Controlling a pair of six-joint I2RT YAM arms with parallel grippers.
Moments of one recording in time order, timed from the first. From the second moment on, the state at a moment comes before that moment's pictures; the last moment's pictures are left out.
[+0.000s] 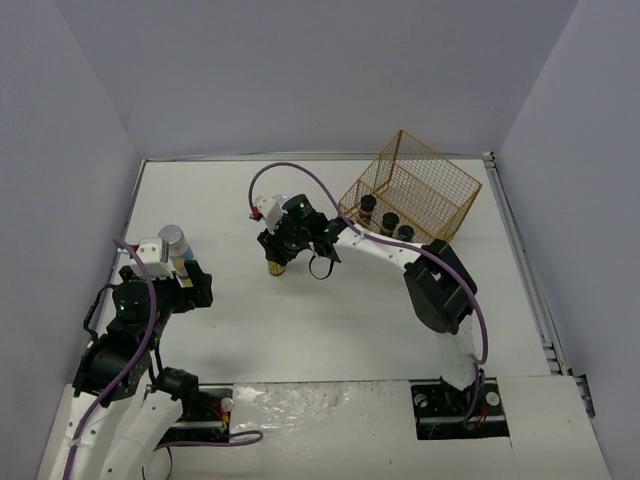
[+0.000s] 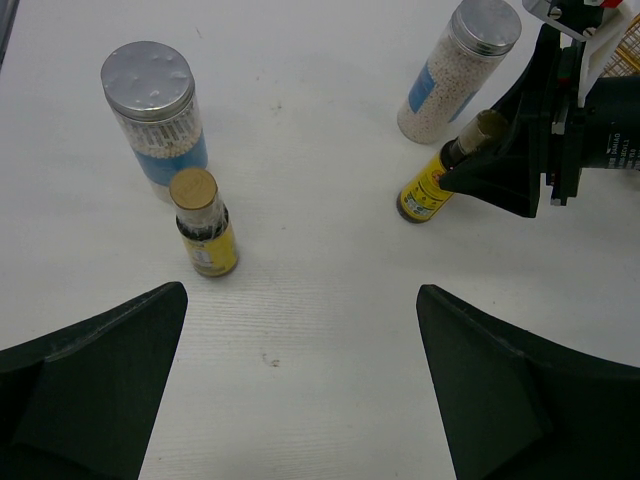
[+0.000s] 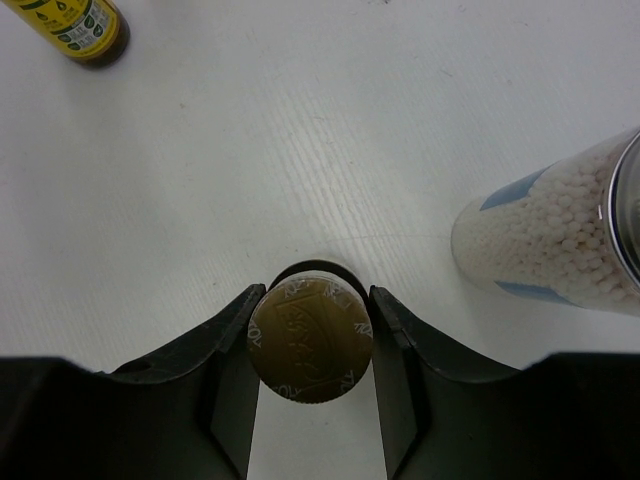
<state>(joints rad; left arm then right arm) -0.28 0.44 0.79 -0.74 -0.18 -0.26 0.82 2.02 1.50 -0.14 -0.28 -0.18</state>
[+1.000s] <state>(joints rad) -0.26 0.44 0.79 -0.74 -0.16 -0.26 0.54 1.52 1.43 -0.30 0.31 0.13</state>
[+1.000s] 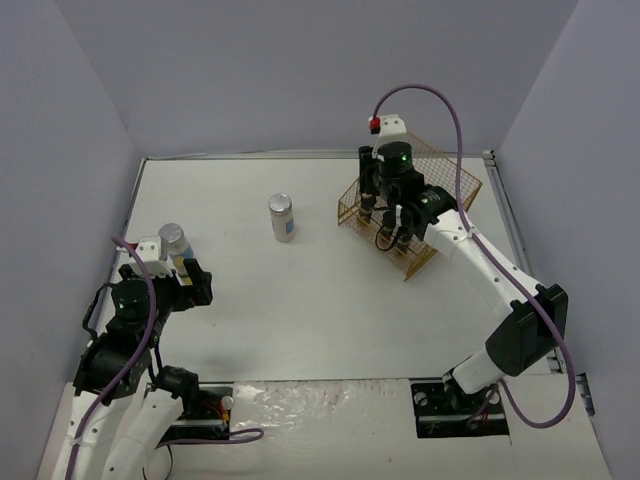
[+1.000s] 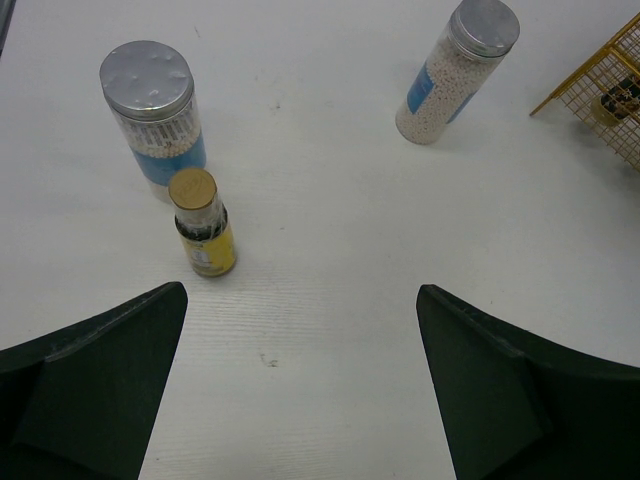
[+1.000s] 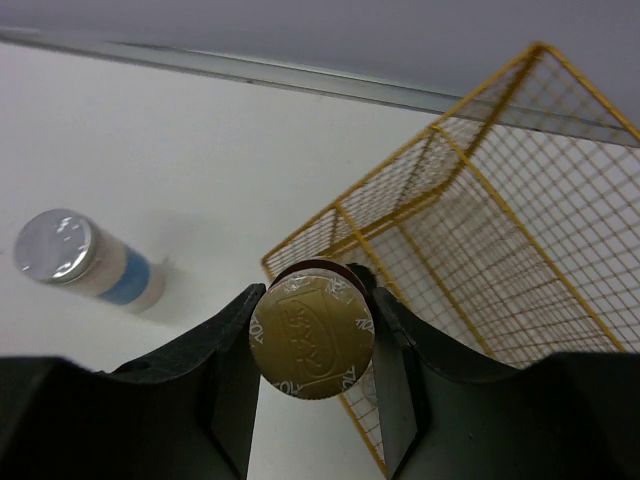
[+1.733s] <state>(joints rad) -0.26 0.44 0.79 -0.73 -0.16 -0.26 0.34 1.73 1.52 -0.29 0.37 0.25</state>
